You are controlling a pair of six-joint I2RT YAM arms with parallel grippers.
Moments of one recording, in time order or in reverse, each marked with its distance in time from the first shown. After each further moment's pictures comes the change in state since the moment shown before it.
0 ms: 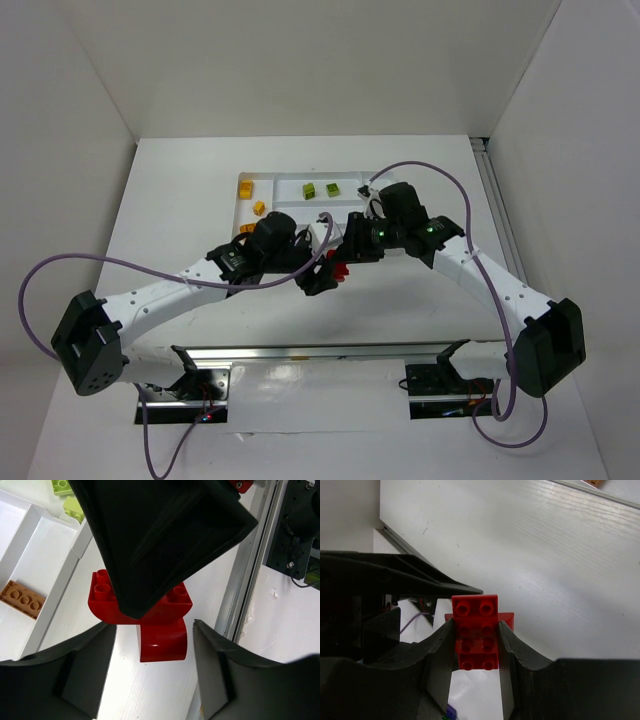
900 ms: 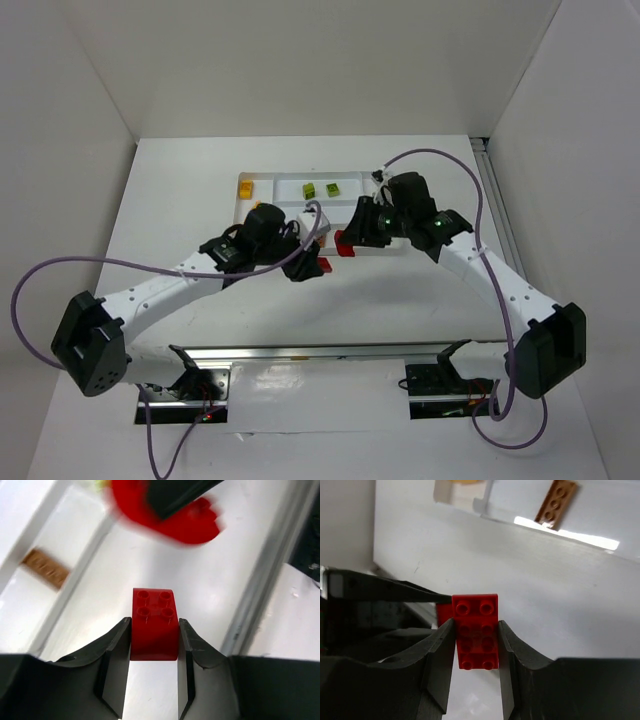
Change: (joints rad) left arm 0.082 0.008 0.002 -0.053 0.022 -0.005; right arm -0.048 -0.008 0.053 0.007 0.098 0.019
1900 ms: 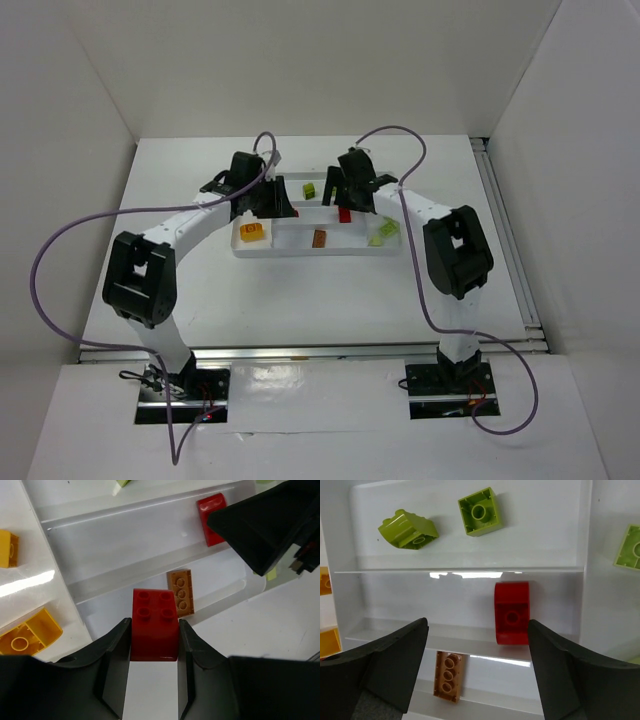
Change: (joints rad) left arm 0.398 0.409 0.369 -0.132 -0.125 -0.431; right arm -0.010 0.726 0.409 0.210 0.525 -0.037
